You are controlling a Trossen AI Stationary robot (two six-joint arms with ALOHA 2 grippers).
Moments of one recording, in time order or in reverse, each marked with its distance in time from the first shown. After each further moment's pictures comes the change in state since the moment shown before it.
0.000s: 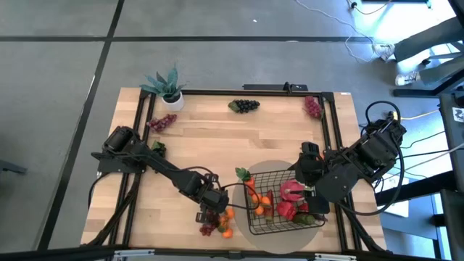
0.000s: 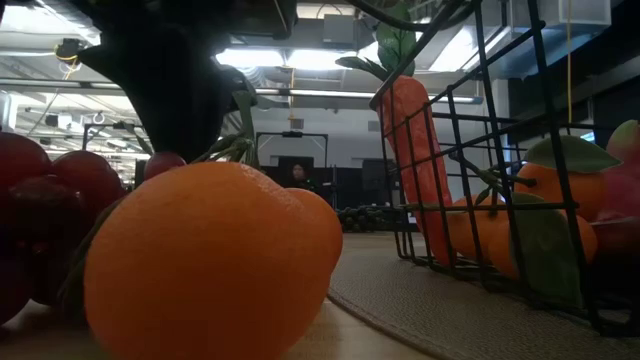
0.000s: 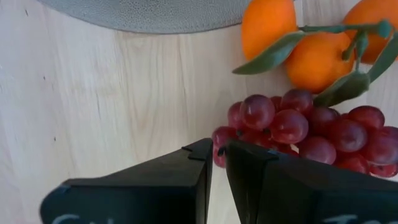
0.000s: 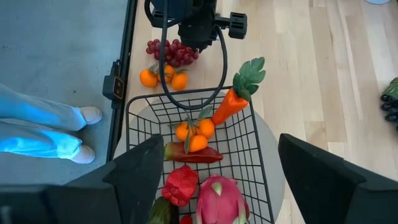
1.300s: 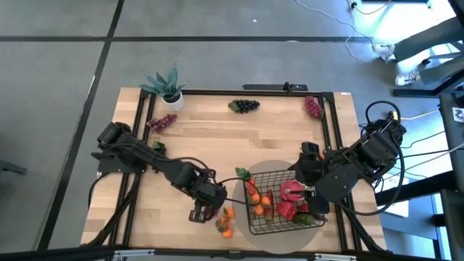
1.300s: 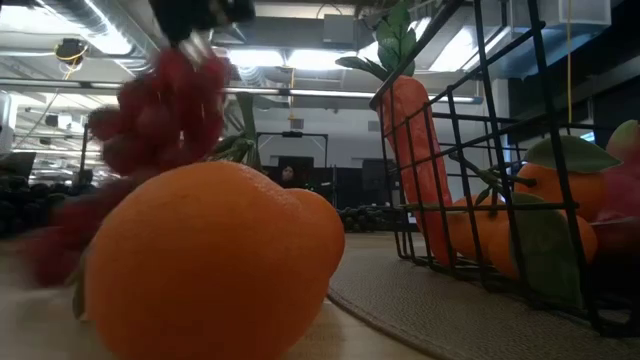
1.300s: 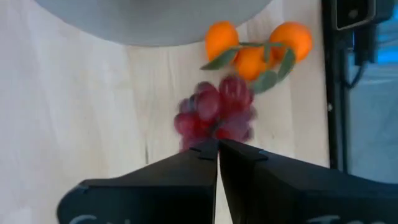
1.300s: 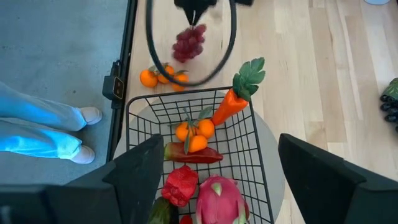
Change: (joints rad) left arm 0.000 -0.087 0.228 -0.297 0.078 0.005; right arm 0.000 0.000 0.001 0.000 0.001 -0.001
